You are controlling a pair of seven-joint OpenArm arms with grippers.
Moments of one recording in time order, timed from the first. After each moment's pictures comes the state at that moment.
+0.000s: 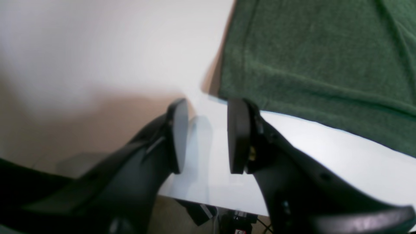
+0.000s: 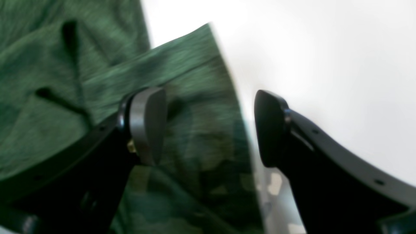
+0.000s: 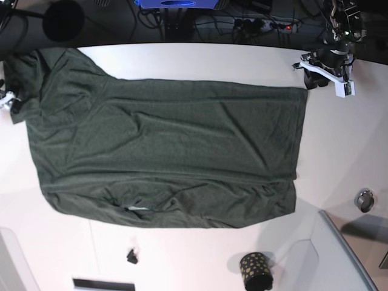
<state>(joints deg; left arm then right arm) 27.8 -10.4 -27.0 87.4 -21.2 -16.7 26.8 -6.3 23.8 32.8 57.4 16.5 30.0 -31.4</state>
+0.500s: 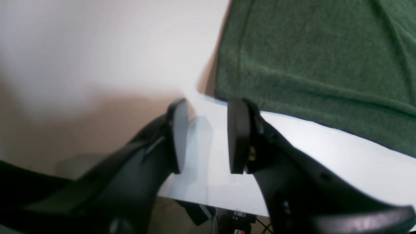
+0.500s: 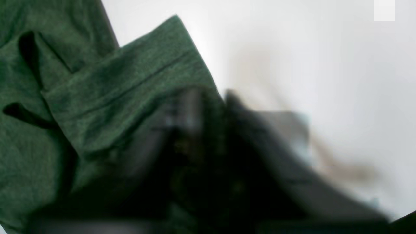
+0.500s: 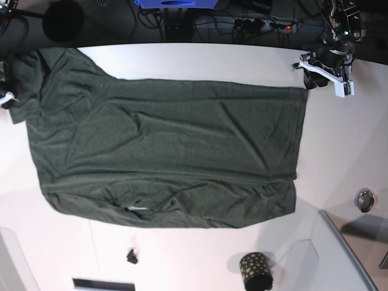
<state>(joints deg) 27.8 -10.3 -27.0 87.4 -21.1 -16.6 26.8 -3.5 24.5 32.9 49.3 16.5 29.8 -29.5</state>
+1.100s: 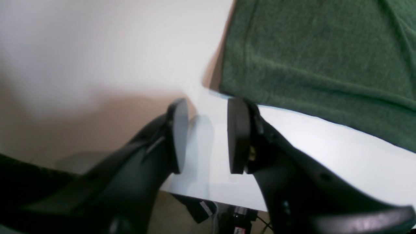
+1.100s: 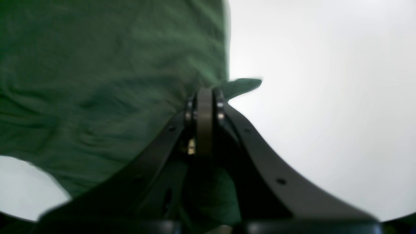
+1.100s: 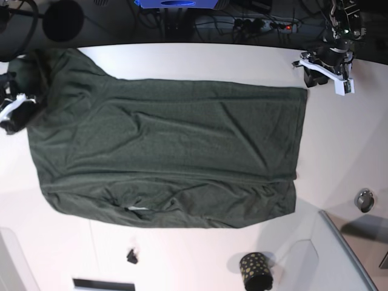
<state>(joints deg) 28.2 -10.2 -27.1 87.0 -21.2 -16.7 26.7 -17.8 13.3 32.8 100.5 16.4 30.2 -41.3</state>
